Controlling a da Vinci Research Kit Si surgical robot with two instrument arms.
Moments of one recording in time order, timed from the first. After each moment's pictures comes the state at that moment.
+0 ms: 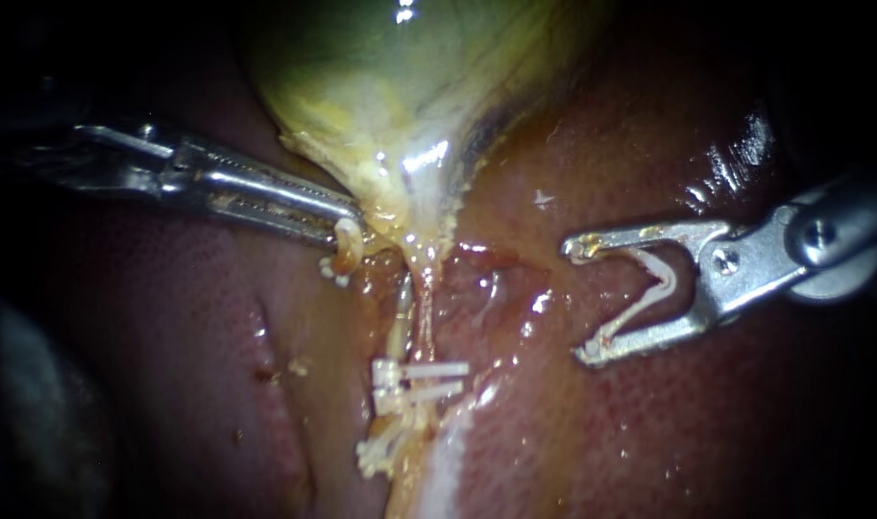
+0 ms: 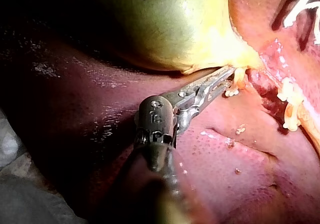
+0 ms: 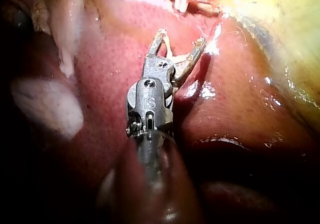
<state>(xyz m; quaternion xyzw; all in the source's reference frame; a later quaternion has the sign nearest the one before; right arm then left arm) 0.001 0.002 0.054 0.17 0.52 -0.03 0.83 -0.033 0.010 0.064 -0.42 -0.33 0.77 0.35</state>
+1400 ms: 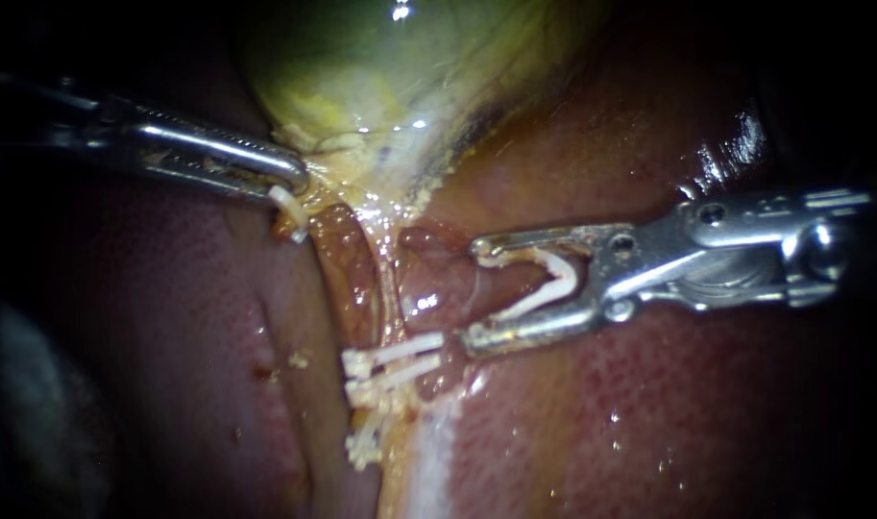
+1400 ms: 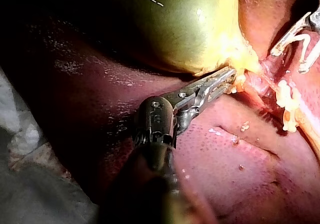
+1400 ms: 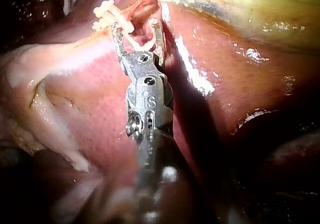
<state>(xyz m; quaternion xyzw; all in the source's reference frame) 0.011 0.002 0.055 0.31 0.48 0.20 0.79 -0.028 0.013 0.058 -0.42 -0.32 0.77 0.37</state>
